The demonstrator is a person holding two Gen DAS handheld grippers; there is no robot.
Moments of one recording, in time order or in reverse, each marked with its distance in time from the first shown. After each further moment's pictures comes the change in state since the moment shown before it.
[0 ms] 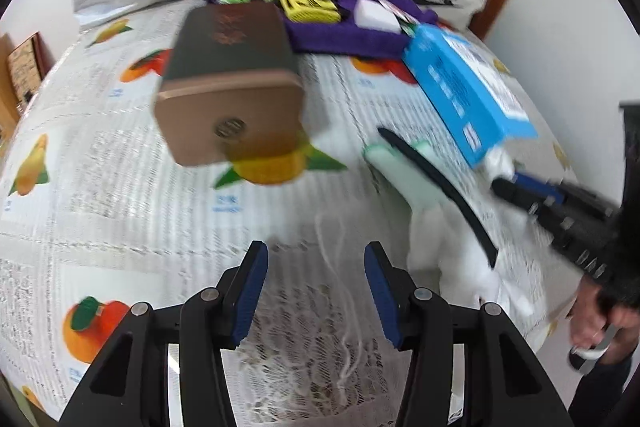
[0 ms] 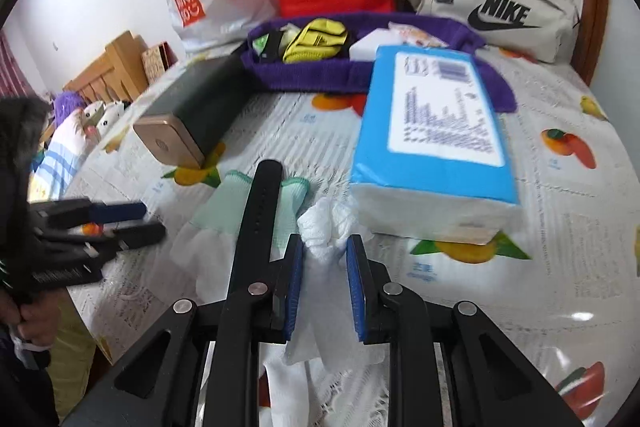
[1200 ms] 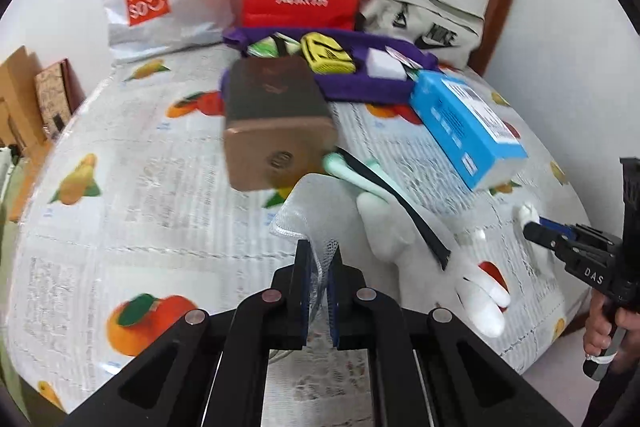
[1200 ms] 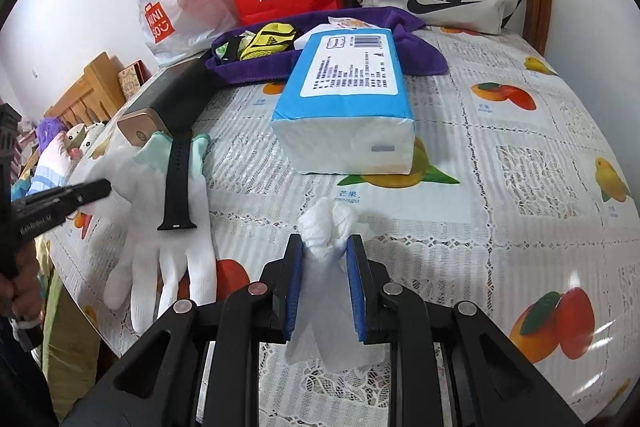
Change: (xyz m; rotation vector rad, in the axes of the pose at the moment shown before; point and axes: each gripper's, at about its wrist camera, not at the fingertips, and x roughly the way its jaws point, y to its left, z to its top) left arm -0.050 0.022 -0.015 -0.011 -0.202 0.066; right arm -0.029 -0.032 -0.043 0.092 -0.023 -0.062
